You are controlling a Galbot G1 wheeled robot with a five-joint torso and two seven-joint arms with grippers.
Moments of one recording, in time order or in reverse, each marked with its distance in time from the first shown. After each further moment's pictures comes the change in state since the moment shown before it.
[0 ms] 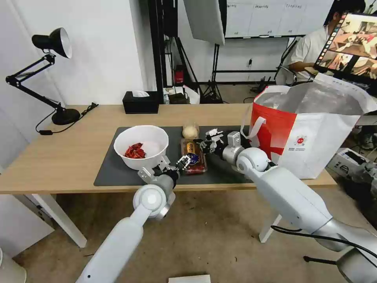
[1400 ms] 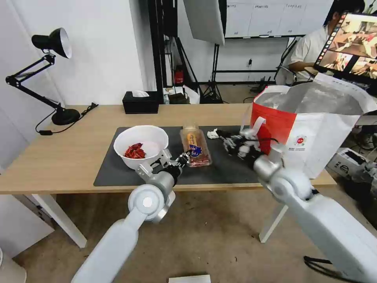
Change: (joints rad) left arm -0.012 0.055 -0.028 -0.144 0.008 -0.011 0.074; right arm -0.652 -0.261 0.491 0.625 0.053 0.238 0.093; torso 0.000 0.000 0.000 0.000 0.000
